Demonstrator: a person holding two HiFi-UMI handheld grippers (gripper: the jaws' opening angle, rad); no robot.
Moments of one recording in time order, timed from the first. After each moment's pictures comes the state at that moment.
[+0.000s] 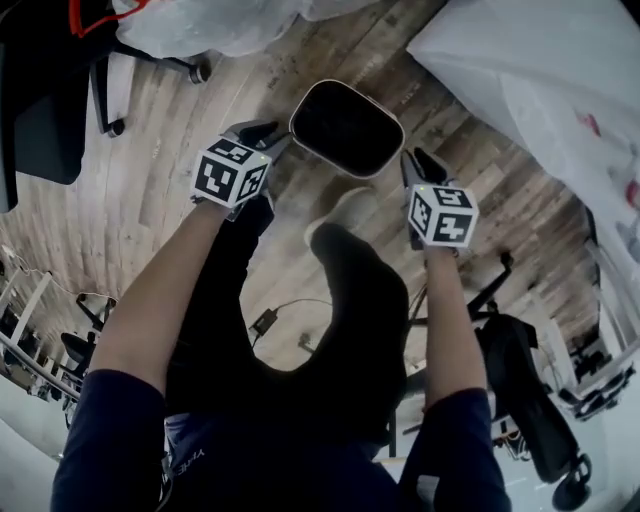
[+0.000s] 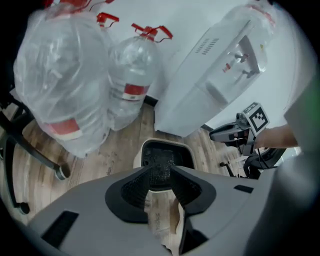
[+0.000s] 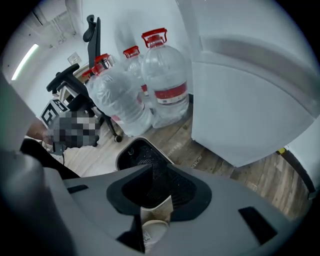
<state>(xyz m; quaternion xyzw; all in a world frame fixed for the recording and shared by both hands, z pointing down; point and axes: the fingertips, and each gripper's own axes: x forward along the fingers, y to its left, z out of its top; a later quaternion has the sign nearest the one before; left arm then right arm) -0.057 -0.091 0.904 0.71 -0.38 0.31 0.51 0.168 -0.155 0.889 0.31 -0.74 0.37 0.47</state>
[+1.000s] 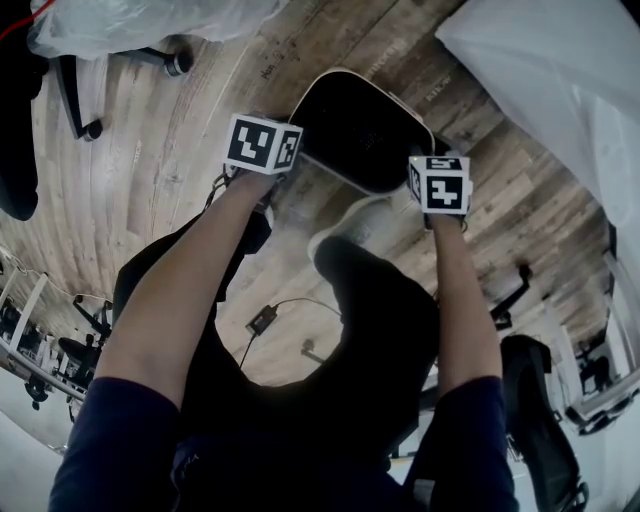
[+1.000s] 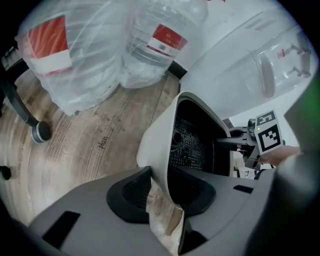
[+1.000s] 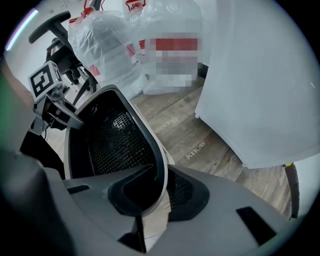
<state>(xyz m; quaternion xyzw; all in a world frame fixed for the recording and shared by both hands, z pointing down) -0.032 -0.069 1.062 0.59 -0.38 0.35 0.62 0.179 -0.146 1.063 0.27 -0.70 0.31 0.58</state>
